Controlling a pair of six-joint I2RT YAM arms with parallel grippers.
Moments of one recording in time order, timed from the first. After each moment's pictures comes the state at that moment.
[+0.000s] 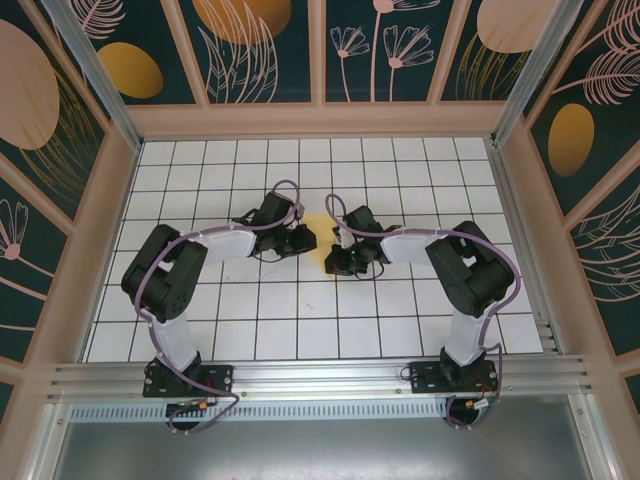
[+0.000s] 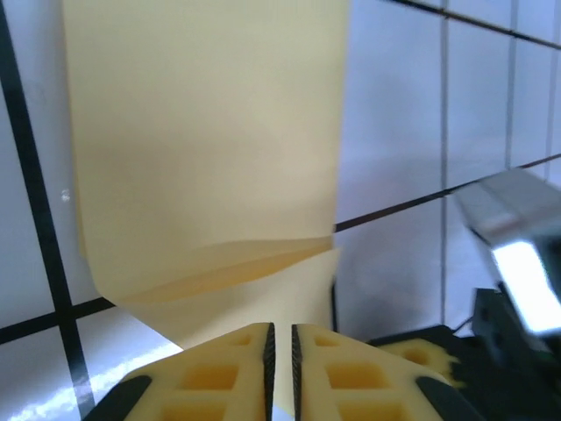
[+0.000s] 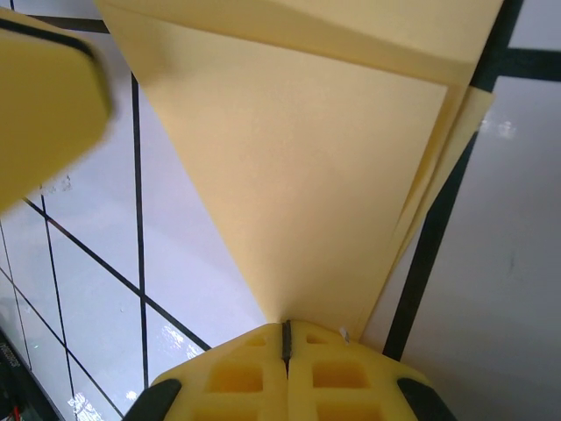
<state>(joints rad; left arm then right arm) -0.55 1.82 1.01 -0.09 0.42 -0.72 0.63 1.83 0.93 -0.19 -0.50 0.57</state>
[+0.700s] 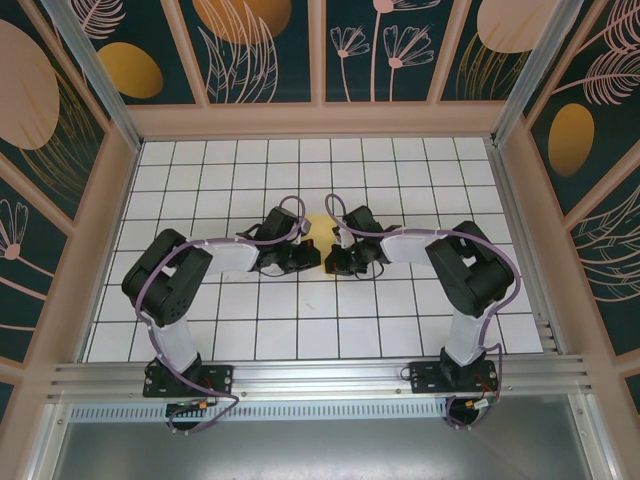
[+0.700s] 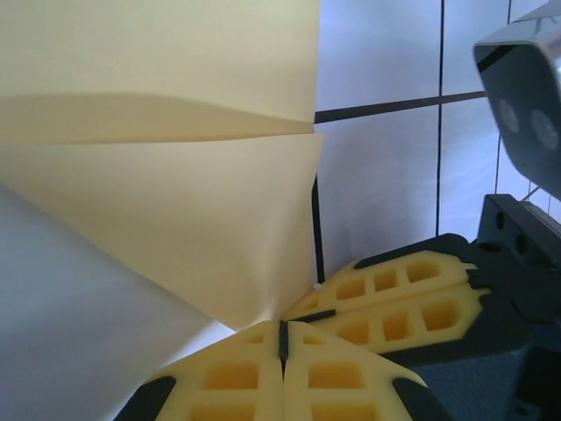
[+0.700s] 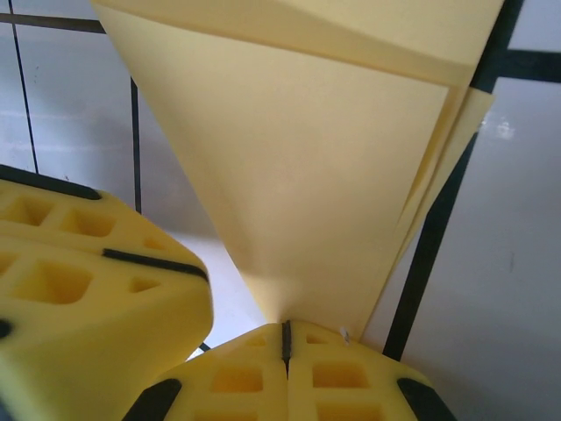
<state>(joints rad) -0.61 1.83 0.89 0.03 0.50 -0.77 0.63 1.83 0.94 -0.19 -0.50 0.57</state>
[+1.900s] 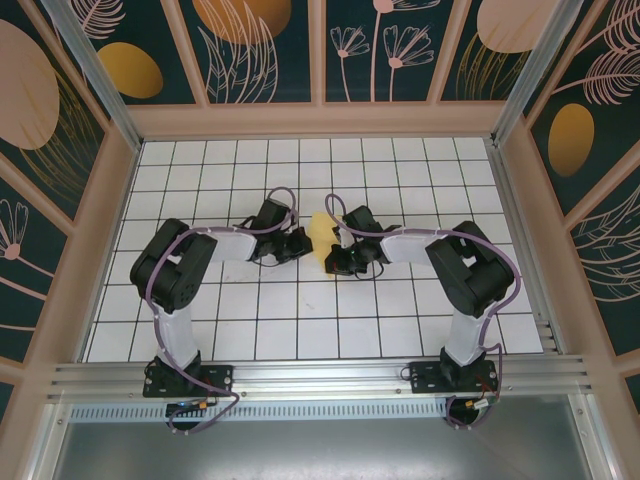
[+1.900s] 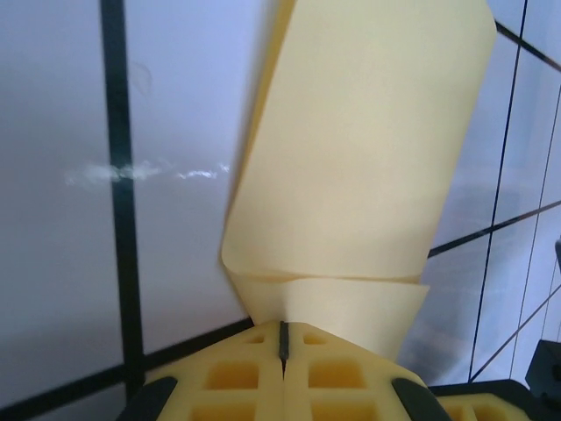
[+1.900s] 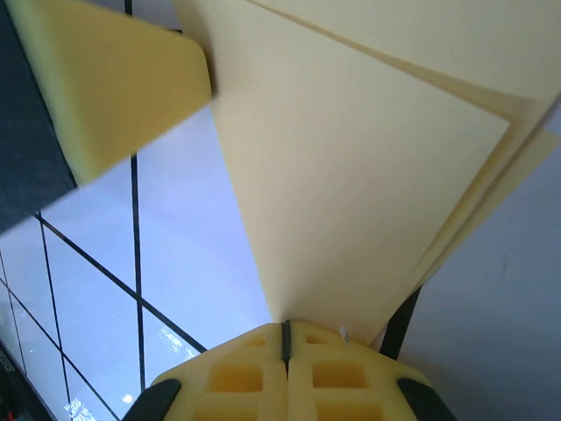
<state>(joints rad) -0.51 1.92 0.95 0.05 0.44 -0.82 0.63 1.83 0.94 -0.20 -0.49 0.57</state>
